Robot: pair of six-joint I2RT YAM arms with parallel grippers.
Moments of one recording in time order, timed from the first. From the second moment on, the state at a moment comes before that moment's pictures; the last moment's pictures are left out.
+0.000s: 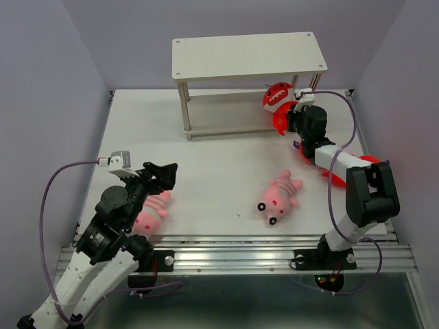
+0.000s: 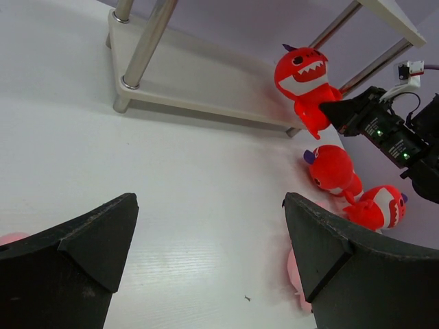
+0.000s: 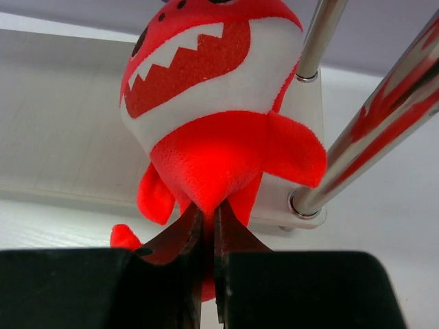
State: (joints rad) left arm -0.59 0.34 0.65 -0.38 -0.31 -0.59; right arm 0.18 1.62 0.98 0.45 0.00 -0.03
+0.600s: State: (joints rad) left arm -0.59 0.31 0.62 -0.40 -0.31 -0.65; right arm 0.18 1.87 1.07 0.63 0.13 -0.02
